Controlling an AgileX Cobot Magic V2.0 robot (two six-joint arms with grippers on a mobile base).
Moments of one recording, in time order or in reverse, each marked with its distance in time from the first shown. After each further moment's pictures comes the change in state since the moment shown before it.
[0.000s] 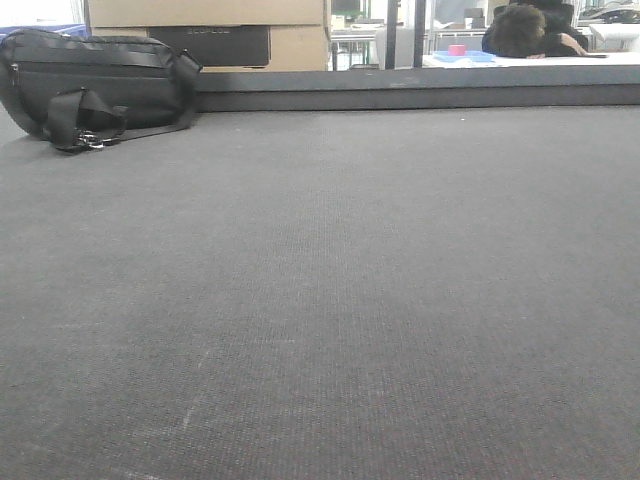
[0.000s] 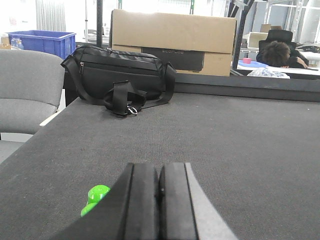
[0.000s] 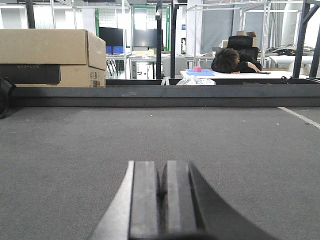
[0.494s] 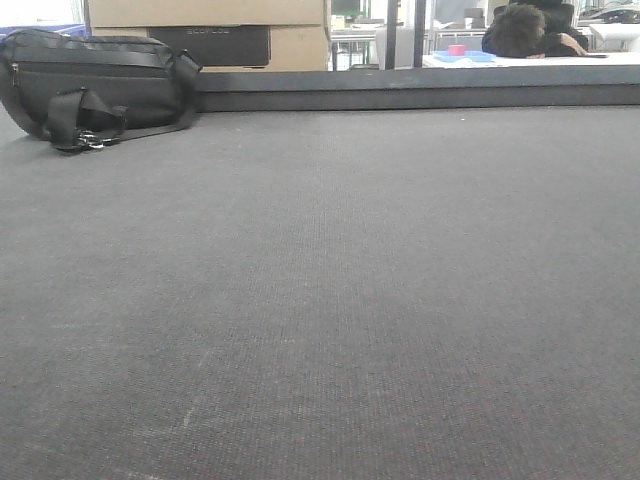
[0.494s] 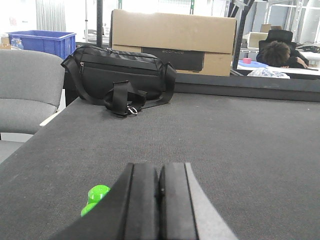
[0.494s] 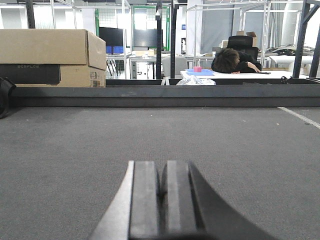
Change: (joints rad) left arm 0.000 0.000 0.000 0.000 0.000 0.000; right arm 0.000 0.000 0.000 0.000 0.000 0.000
